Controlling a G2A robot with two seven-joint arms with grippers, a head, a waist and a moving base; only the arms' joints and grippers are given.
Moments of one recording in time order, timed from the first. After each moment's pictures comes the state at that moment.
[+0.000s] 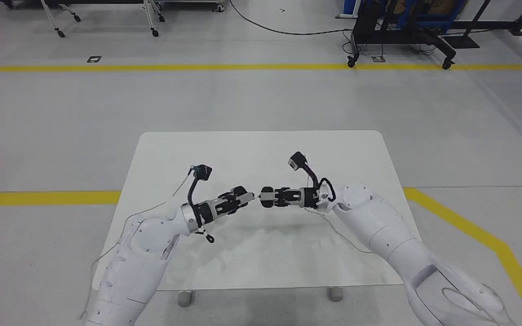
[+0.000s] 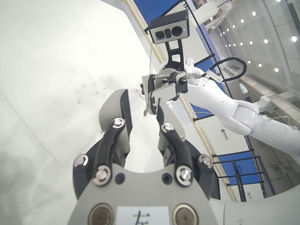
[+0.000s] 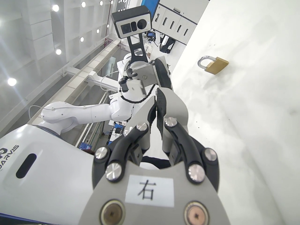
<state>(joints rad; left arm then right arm) 1.30 -1.20 -1.27 -1.50 0.15 -0.40 -0.78 -0.81 -1.25 0.71 -0.78 0.58 -0.74 1.08</state>
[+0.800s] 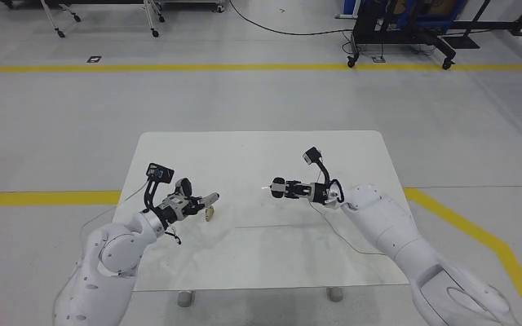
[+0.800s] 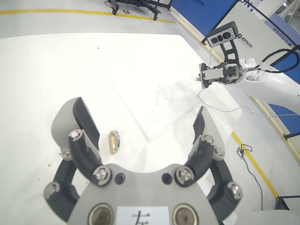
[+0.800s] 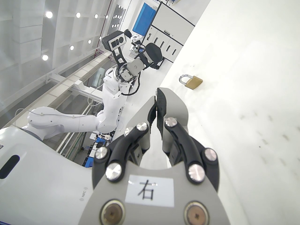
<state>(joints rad) 1.50 -1.14 -1.50 -1.73 0.67 -0.42 -0.61 -0.82 -1.23 0.73 -0.75 0.53 -0.83 0.99</state>
